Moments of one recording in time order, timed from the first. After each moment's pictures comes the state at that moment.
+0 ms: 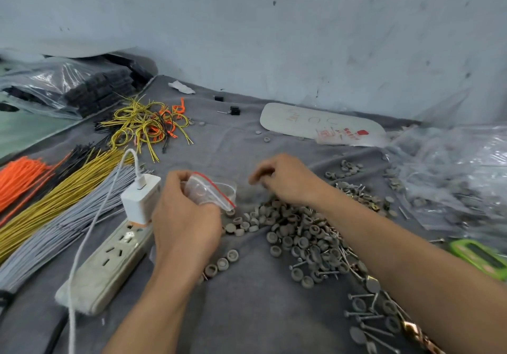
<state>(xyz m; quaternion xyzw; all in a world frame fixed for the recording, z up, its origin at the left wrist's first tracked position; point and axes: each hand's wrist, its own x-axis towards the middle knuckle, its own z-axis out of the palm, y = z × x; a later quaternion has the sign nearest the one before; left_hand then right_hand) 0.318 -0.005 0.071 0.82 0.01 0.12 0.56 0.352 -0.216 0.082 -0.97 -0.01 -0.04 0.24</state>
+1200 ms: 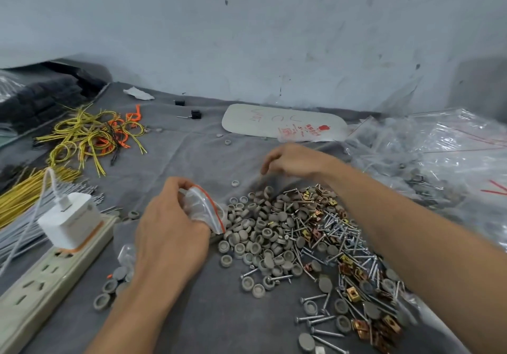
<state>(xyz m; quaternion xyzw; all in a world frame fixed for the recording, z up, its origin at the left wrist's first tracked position) 0.311 -0.052 0.062 0.89 -0.13 0.13 0.42 0.324 -0.315 0.115 -0.95 0.07 0.08 0.28</state>
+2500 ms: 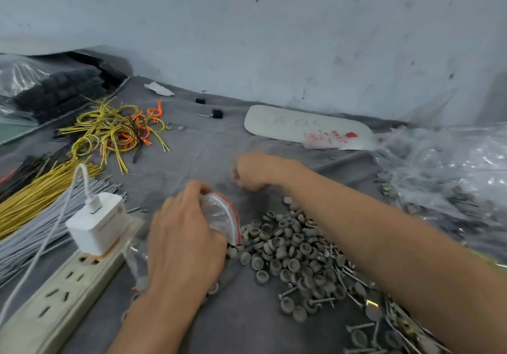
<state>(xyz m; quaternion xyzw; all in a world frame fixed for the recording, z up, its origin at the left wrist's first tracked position) 0.337 -0.032 0.050 0.91 -0.16 0.18 0.35 0.432 -0.220 0.086 -0.99 -0.05 0.11 -0.10</state>
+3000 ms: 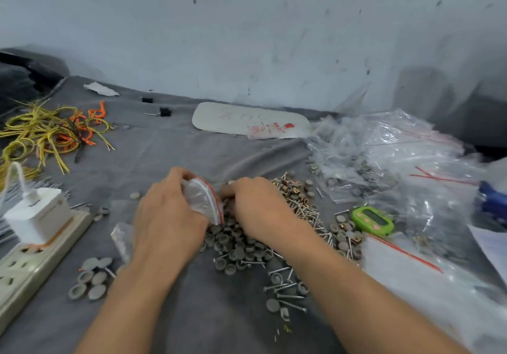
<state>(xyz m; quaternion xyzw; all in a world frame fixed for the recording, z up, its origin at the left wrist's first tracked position) 0.297 -0.068 0.068 0.88 -0.22 0.13 0.39 0.243 -0.214 0.087 -0.99 0.10 -0.07 0.02</state>
